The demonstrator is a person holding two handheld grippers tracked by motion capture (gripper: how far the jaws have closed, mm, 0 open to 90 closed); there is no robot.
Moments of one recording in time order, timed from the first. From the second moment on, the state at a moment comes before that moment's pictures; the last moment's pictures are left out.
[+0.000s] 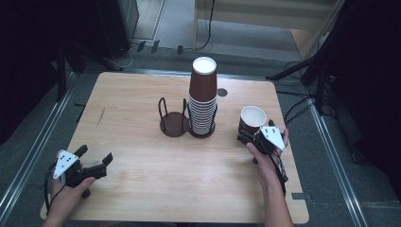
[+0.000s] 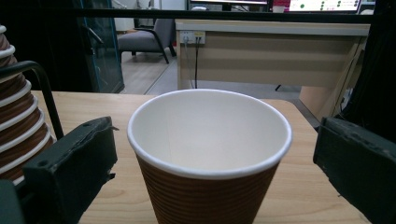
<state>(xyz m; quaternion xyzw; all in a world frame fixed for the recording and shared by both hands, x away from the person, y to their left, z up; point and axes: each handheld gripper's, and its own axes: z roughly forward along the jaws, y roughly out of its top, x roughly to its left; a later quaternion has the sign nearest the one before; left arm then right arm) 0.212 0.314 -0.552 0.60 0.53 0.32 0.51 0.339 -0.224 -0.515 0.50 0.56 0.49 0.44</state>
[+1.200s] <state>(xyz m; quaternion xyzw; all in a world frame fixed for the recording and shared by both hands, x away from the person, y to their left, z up) 0.212 0.314 -0.552 0.60 0.53 0.32 0.50 0.291 -0.270 -0.536 0.51 0.57 0.48 0.43</state>
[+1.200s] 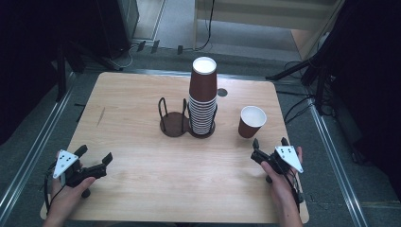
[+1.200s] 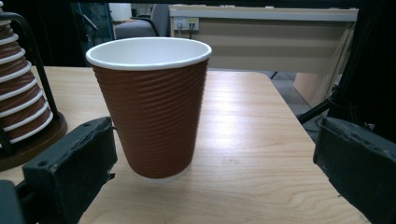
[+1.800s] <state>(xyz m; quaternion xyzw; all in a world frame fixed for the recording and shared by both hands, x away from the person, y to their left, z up) 0.212 0.314 -0.552 0.60 0.53 0.32 0.50 0.268 -0.291 -0.540 0.52 0.57 0.47 0.43</state>
